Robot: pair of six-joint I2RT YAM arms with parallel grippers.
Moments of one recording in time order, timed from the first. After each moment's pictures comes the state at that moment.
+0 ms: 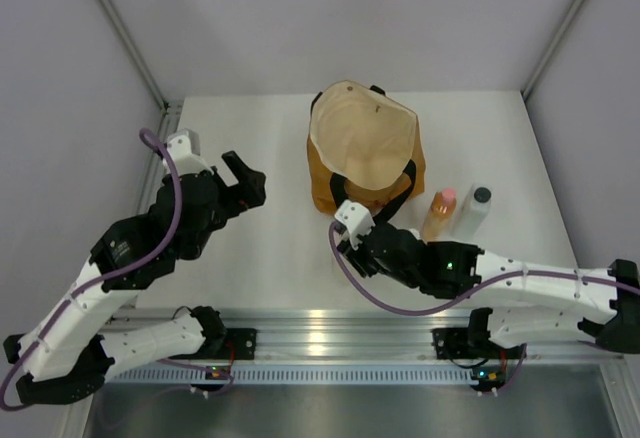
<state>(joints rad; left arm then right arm) -0.91 0.88 1.40 -0.95 -0.73 -0.79 1.28 1.09 0.94 -0.42 0.40 0.06</state>
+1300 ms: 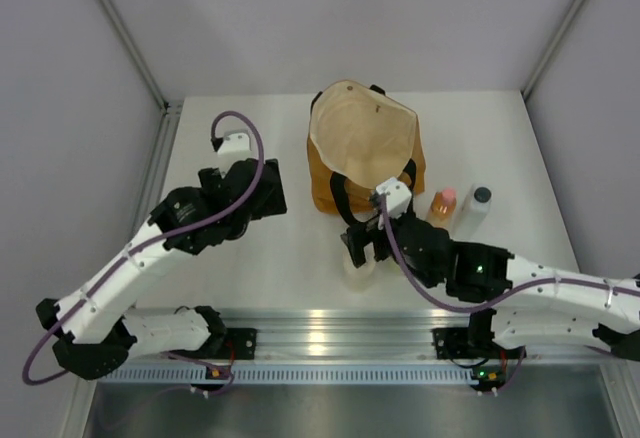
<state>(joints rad) -0.89 1.10 1.42 -1.16 -0.70 -0.76 1.29 0.94 0.85 -0.28 0.57 0.23</state>
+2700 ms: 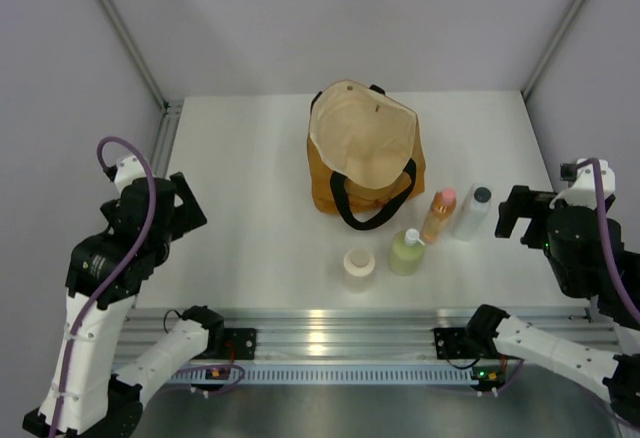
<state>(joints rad) -0.36 0.81 1.40 -1.32 -0.59 -0.56 0.87 0.63 1.43 -1.32 0.90 0.44</state>
